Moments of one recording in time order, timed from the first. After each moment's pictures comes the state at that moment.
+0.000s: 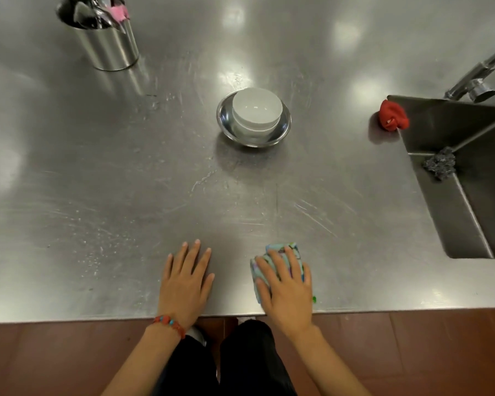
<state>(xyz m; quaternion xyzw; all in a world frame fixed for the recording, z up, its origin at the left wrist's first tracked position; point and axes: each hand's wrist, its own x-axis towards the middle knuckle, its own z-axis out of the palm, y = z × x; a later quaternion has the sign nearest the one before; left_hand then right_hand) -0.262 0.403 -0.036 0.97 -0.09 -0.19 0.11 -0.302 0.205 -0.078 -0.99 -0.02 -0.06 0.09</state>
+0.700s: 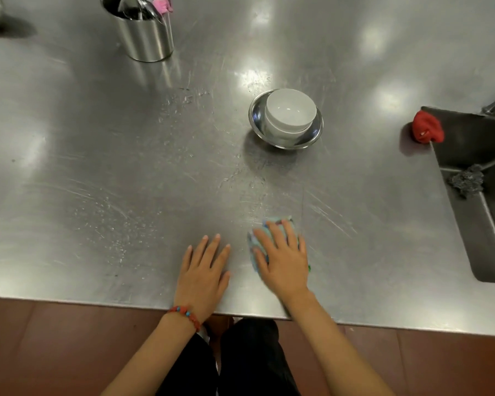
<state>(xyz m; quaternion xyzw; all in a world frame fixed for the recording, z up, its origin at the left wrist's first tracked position) -0.255 0.416 -0.041 0.98 -0.12 -0.11 0.11 -0.232 0.241 -0.071 -0.99 -0.06 -0.05 0.09</state>
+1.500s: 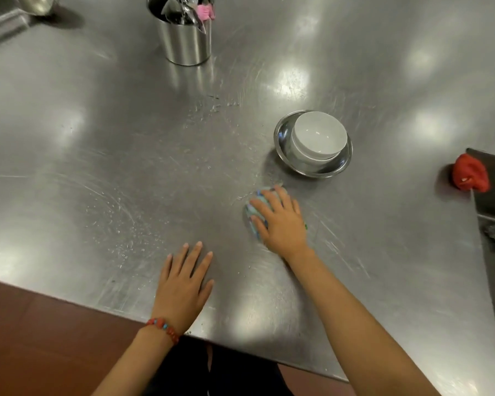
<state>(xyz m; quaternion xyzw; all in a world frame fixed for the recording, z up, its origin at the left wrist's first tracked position) -0.237 0.436 -0.044 0.97 0.01 -0.19 0.13 -0.096 0.242 -0.068 -0.97 -0.22 -0.01 0.13</state>
